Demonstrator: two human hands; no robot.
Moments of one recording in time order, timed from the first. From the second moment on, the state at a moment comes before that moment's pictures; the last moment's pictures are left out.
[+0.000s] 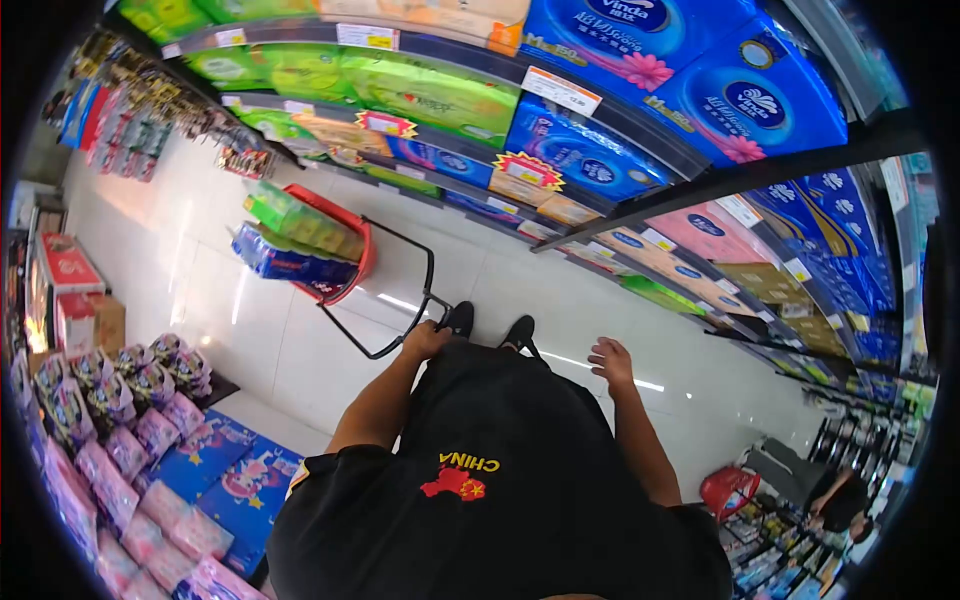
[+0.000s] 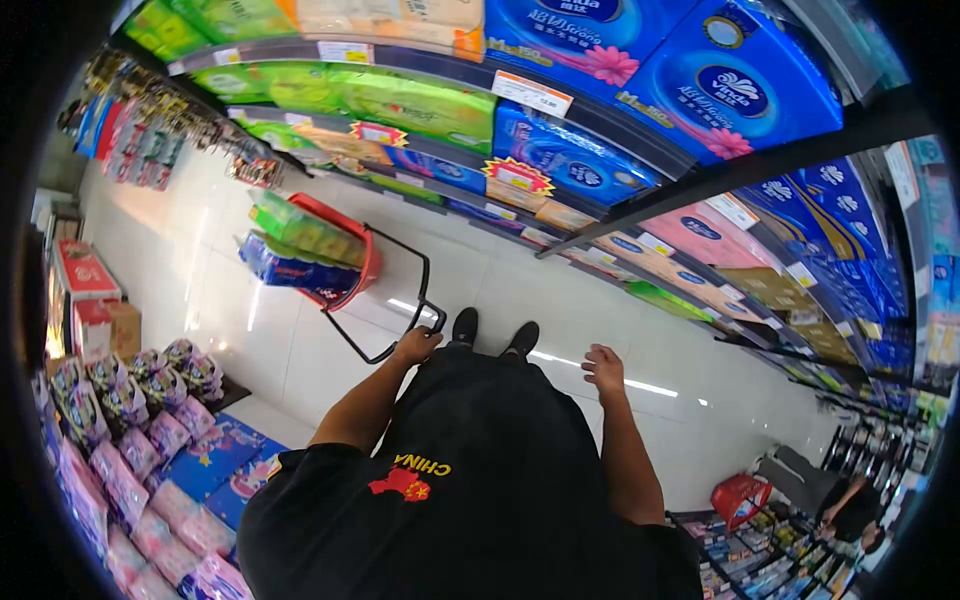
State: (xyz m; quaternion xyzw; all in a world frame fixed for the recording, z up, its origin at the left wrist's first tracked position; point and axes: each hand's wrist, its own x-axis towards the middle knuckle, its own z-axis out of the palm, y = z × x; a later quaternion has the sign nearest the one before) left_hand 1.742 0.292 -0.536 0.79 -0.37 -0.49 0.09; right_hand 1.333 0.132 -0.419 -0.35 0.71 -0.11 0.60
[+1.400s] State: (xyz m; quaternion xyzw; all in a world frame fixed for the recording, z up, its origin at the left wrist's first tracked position) left_hand 1.615 0.293 -0.542 0.85 -0.21 -0.46 0.13; right_hand 1.024 0.412 -0.521 -0.05 0.76 -0.29 0.58
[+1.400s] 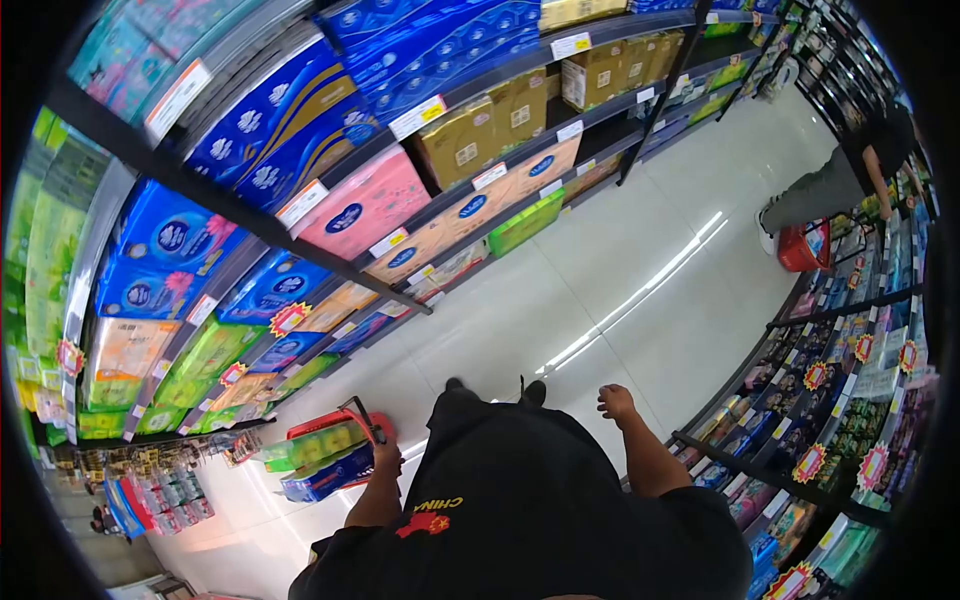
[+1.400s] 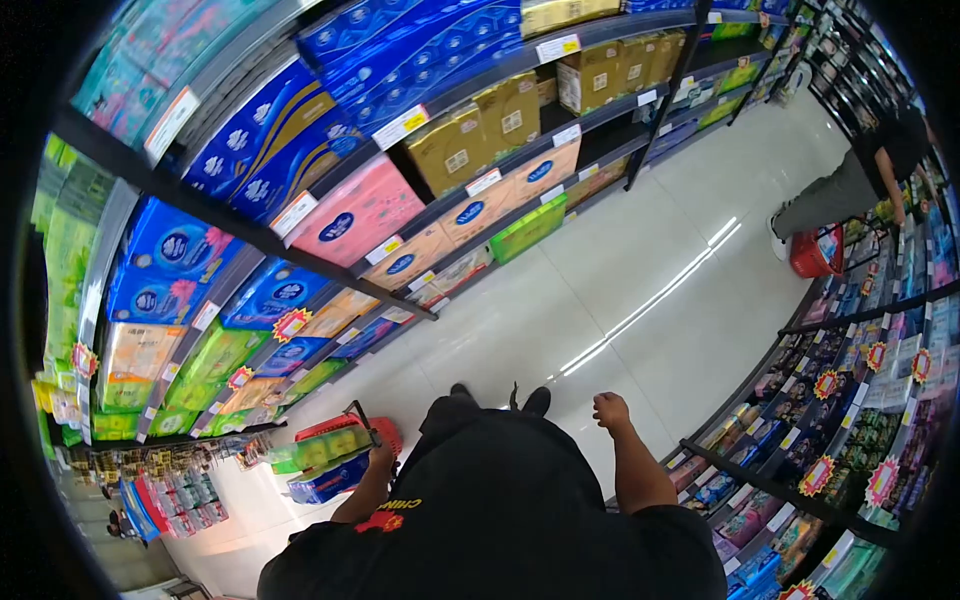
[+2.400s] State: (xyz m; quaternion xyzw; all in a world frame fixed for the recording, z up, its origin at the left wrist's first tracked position) left_hand 1.283 0.041 -0.540 0.81 -0.18 -0.54 0.11; right_hand 0.810 0.167 -0.459 -0.07 0.78 -0.30 0.55
